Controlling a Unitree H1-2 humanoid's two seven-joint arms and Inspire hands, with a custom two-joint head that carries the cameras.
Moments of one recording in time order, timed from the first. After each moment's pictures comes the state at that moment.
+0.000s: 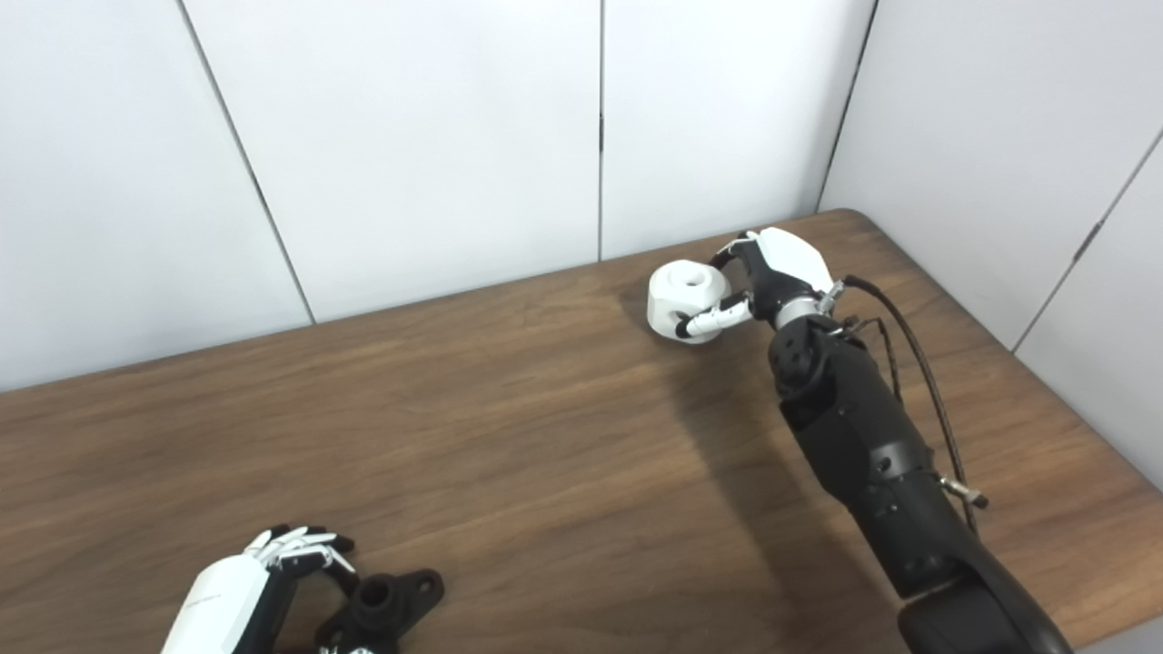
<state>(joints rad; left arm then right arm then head) 0.08 0.24 -0.32 -0.31 0.86 0.10 -0.17 -0.46 -0.51 0.03 0.23 -0.69 0.47 0.12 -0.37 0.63</state>
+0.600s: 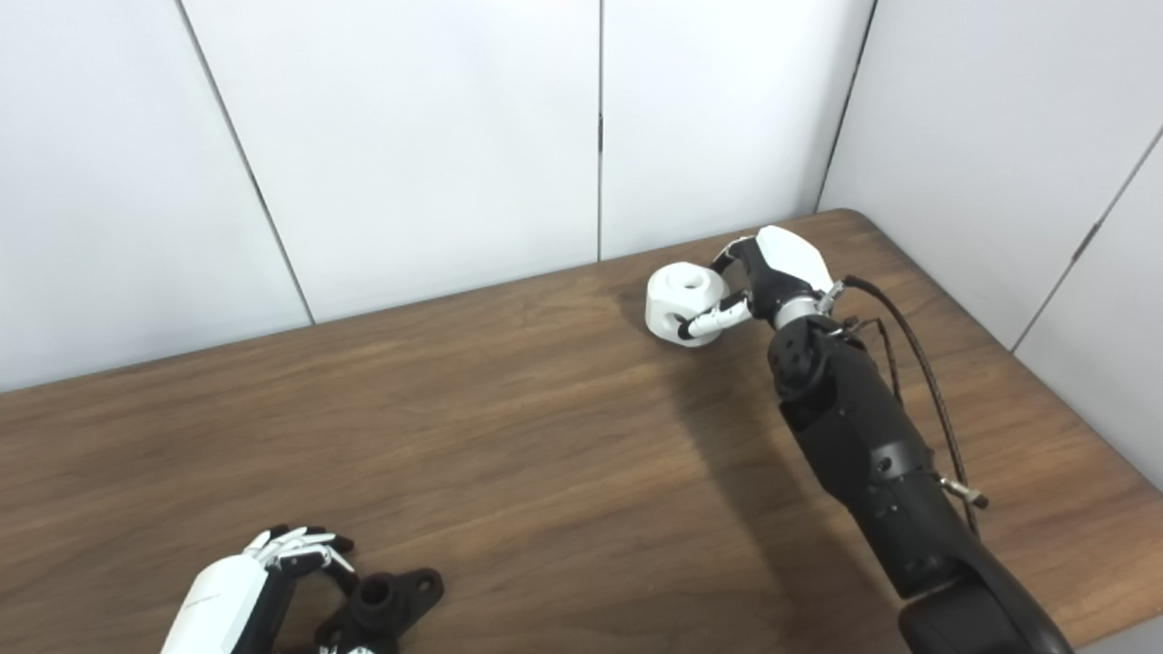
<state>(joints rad) 0.08 0.23 -0.32 -0.32 0.86 0.11 -0.17 -0.46 -0.51 0.04 0.23 -0.67 0.46 0.09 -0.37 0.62</state>
